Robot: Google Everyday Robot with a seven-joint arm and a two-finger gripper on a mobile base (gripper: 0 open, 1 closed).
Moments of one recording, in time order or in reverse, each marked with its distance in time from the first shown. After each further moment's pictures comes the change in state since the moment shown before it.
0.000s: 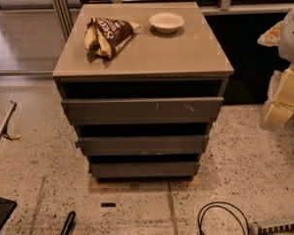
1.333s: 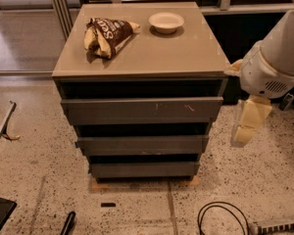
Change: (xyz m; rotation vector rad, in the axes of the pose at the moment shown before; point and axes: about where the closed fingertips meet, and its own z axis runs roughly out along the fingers) arm -0.011 0.003 0.090 -0.091 -0.062 -0.094
